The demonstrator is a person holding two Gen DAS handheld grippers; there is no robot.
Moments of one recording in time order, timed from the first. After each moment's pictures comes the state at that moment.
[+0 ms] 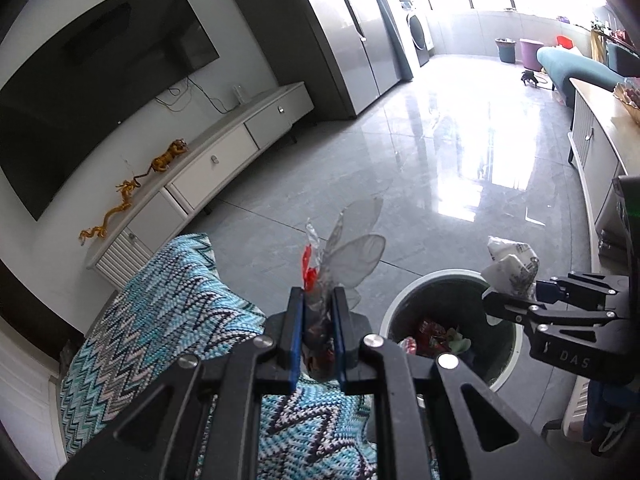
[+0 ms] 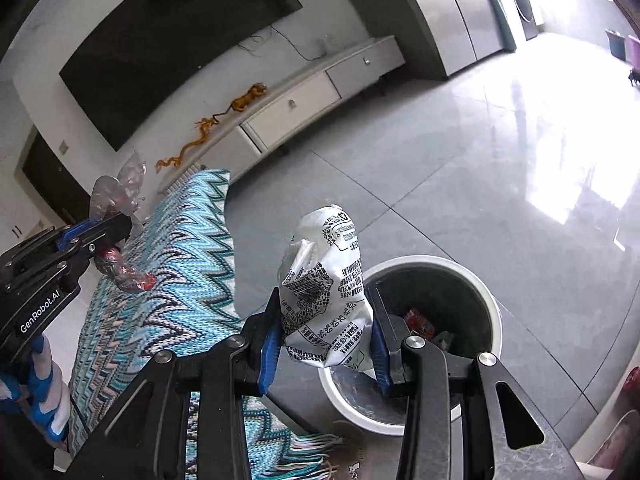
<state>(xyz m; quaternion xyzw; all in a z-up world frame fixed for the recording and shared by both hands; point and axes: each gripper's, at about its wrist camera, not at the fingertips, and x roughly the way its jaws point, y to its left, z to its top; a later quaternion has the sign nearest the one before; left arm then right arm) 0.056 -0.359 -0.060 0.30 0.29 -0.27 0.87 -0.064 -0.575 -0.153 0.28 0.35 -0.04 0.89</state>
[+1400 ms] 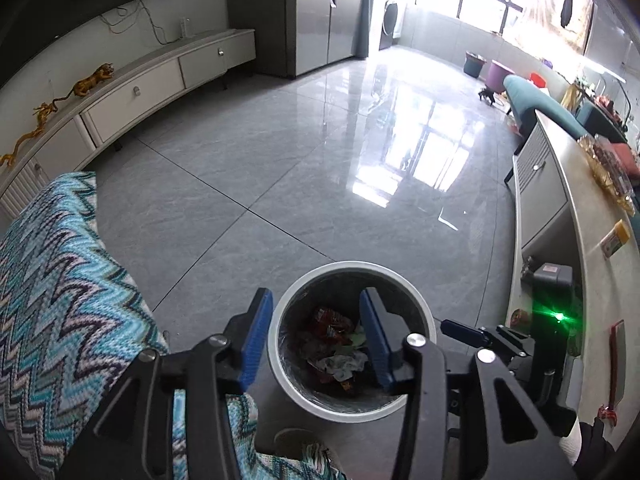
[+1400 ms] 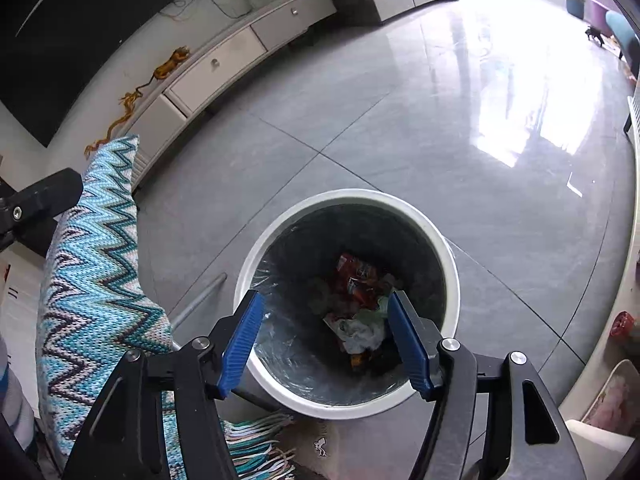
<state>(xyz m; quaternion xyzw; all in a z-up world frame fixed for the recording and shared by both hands) 0.098 -0.397 -0.098 0.17 0.43 -0.37 0.81 -0.057 -0.590 -0.213 0.30 0.44 -0.14 0.83</state>
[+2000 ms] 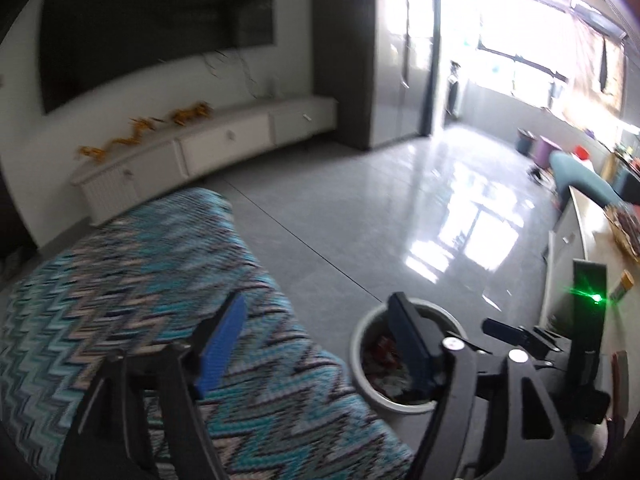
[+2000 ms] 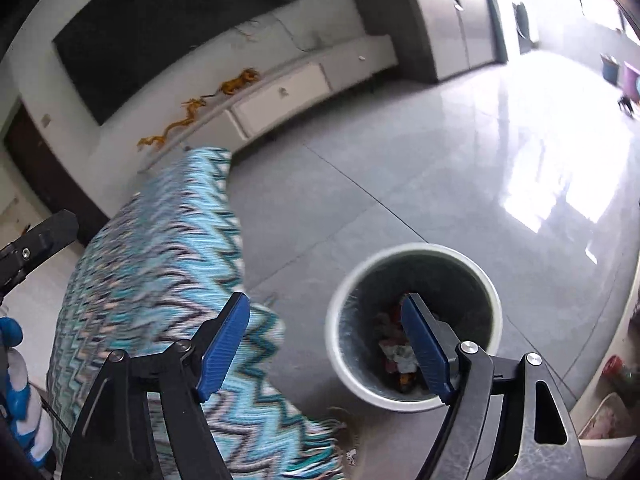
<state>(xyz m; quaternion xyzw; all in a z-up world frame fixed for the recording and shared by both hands) 0.052 -0.235 -0.012 0.10 0.31 -0.27 0.91 -0.061 -0.489 -0.105 0.22 0.37 -0.07 0.90</state>
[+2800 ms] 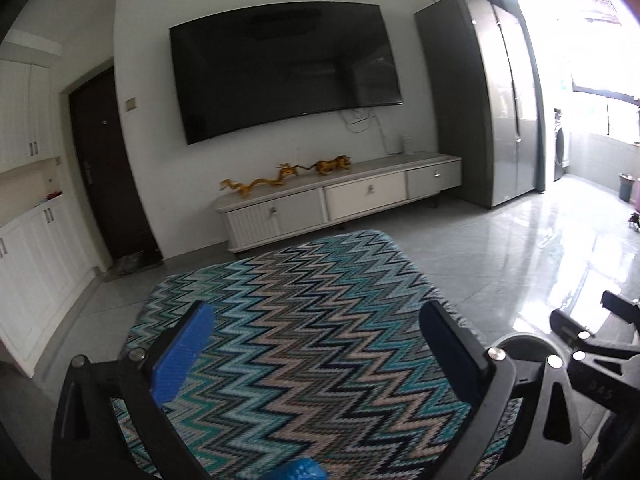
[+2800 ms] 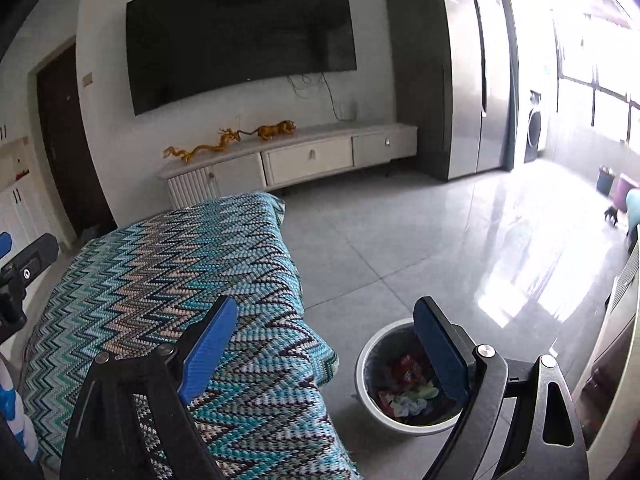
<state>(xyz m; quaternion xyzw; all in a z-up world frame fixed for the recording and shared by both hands) -0.013 -0.094 0.022 0.10 0.20 -0.05 0.97 -0.096 -0.354 -0.012 0.07 0.28 -0.12 0.95</state>
